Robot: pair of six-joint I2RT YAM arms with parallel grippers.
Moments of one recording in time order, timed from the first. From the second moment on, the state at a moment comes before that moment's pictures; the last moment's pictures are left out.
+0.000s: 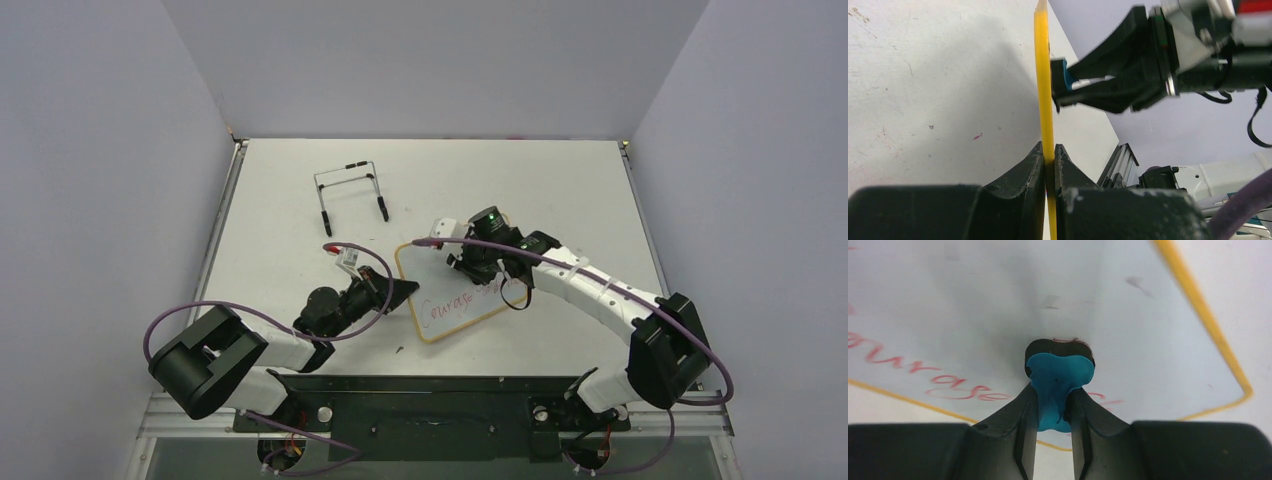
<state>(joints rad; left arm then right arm) -0.70 1.39 0.17 1.25 0.16 -0.95 0.71 1.43 1.04 -0.56 -0.12 -0.55</state>
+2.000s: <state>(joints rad) -0.75 1.37 0.18 1.21 0.14 -0.93 0.69 1.39 1.03 -0.55 -0.26 -0.51</state>
